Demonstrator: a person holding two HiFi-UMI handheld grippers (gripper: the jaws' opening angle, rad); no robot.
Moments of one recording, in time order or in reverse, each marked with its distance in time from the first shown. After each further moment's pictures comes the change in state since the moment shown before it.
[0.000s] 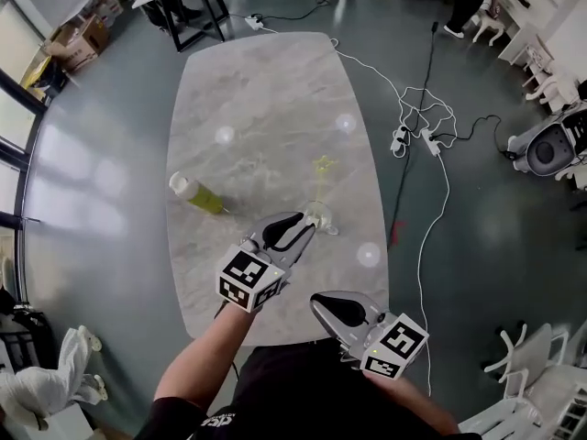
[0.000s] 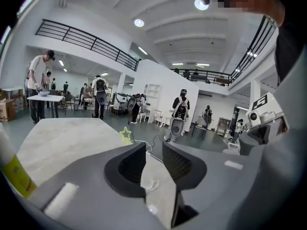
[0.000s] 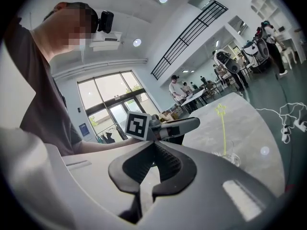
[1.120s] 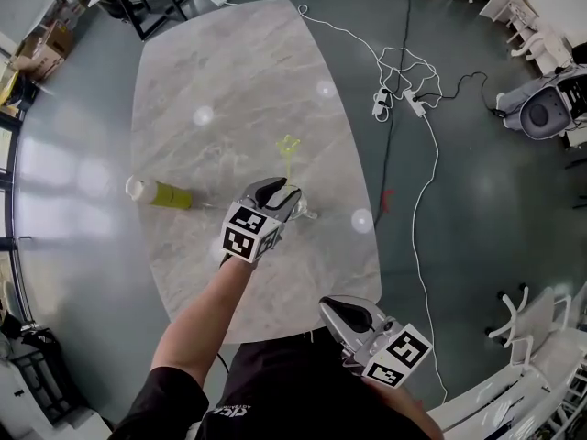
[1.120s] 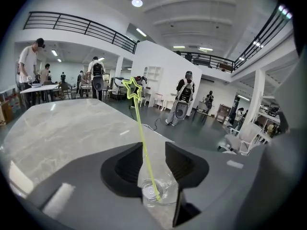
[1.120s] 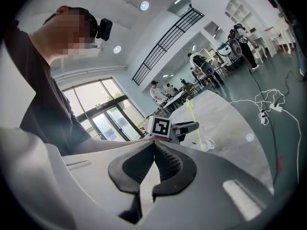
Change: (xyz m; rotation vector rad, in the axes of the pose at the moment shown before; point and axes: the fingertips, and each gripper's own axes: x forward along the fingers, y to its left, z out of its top) left arm 0.111 0.048 -0.092 0.018 0.207 -0.010; right arm -0.049 -0.043 -0.033 0.168 -0.068 -0.192
